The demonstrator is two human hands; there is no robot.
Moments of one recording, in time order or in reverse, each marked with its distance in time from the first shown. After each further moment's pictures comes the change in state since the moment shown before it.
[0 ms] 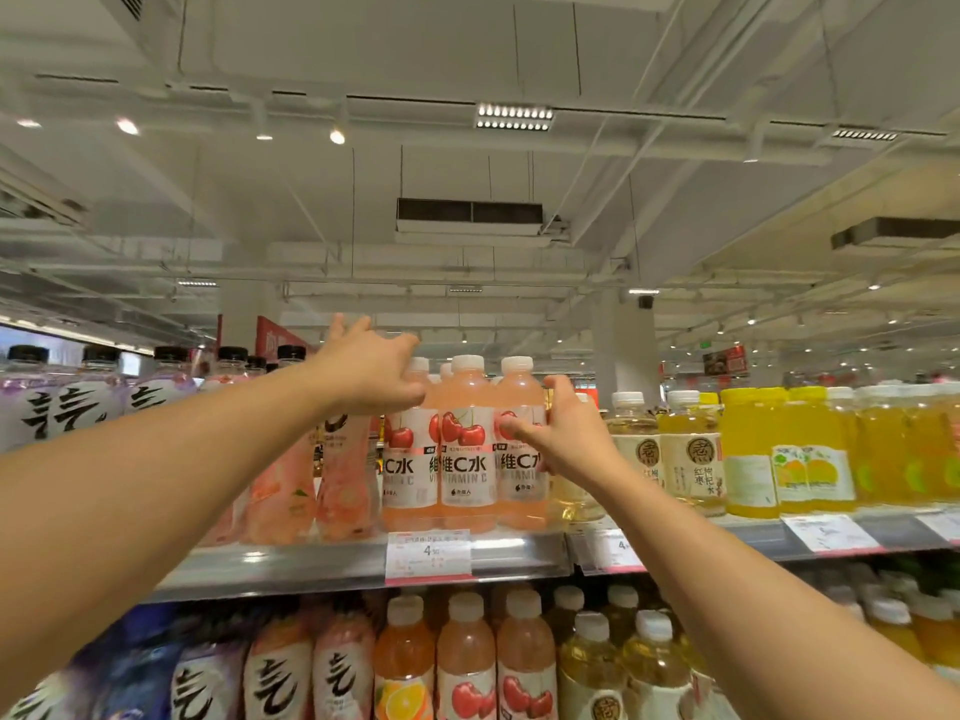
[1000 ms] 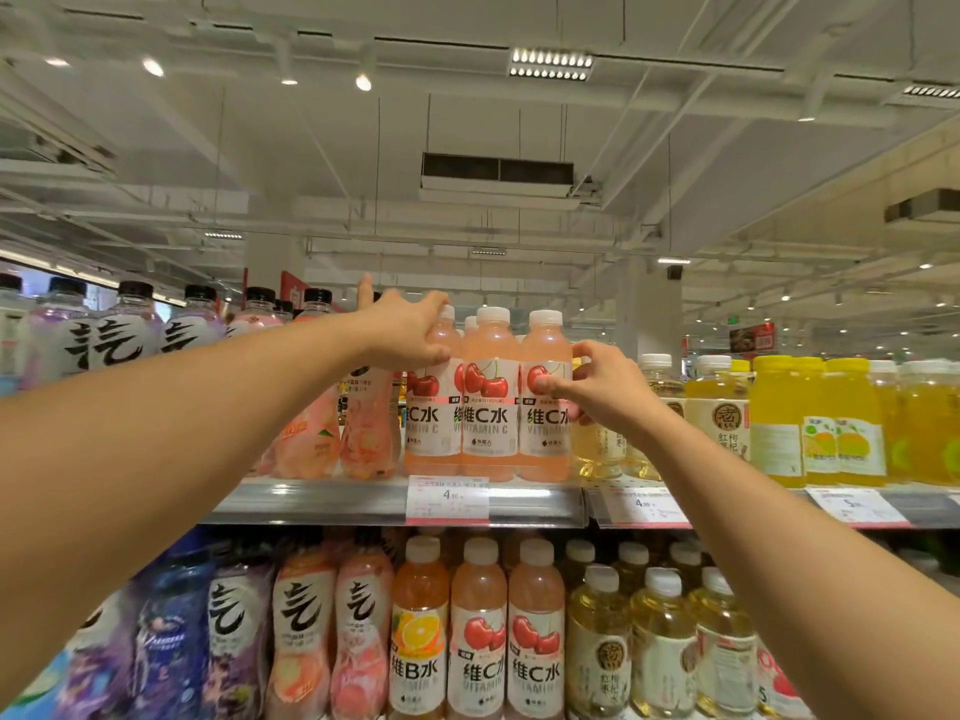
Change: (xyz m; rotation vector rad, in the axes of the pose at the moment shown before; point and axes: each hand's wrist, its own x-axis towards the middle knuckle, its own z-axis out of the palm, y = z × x) left_hand 0.000 0.002 0.014 -0.160 -0.077 -0.003; right_hand -0.003 -0.001 -0.021 0.129 -0.149 0.044
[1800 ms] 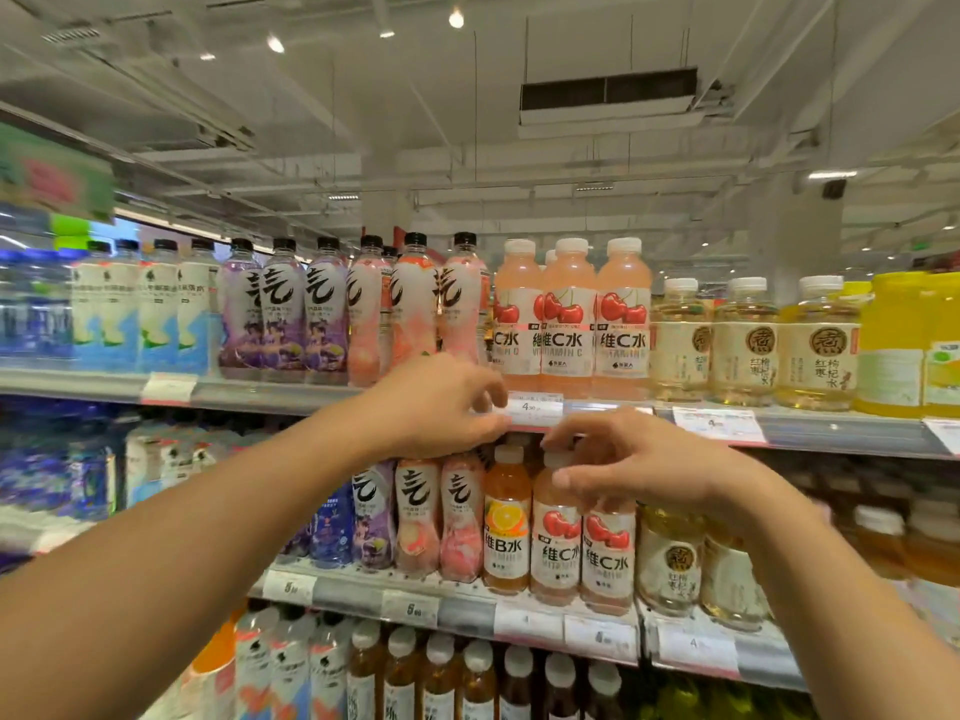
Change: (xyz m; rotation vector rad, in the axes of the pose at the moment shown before) left_hand -0.183 0.048 0.018 -0.041 -0.074 0.087; right_hand -0.157 -0.023 0.014 0.043 -0.735 -0.144
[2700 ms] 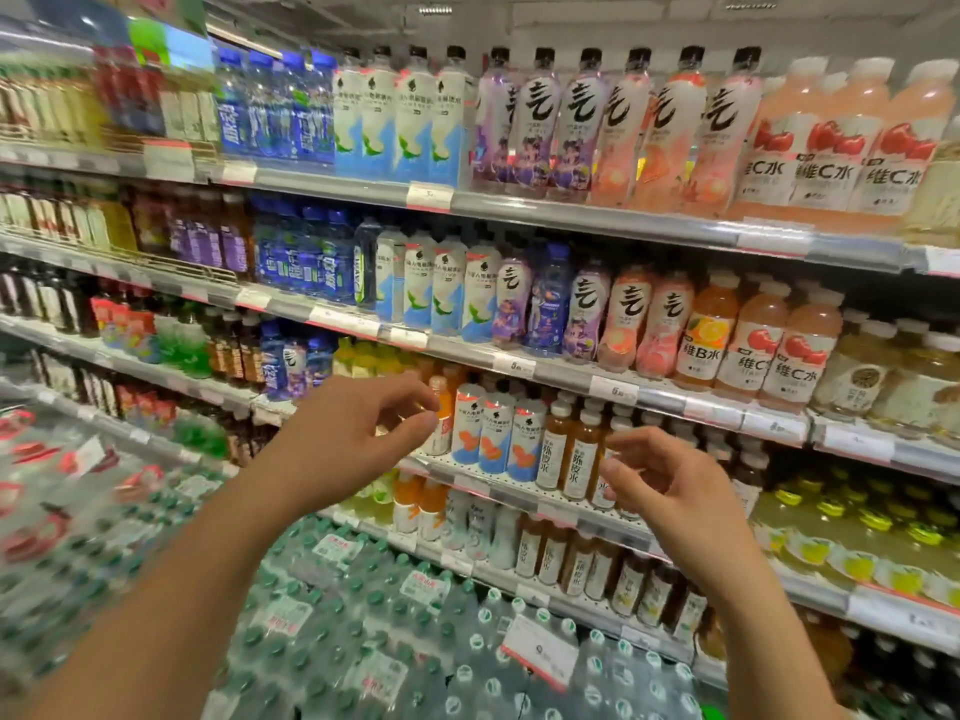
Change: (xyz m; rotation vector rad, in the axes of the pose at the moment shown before) left_hand -0.449 -0.119 -0.016 -0.502 0.036 -0.449; right_hand -0.094 -0.156 0.333 0.239 0.340 0.089
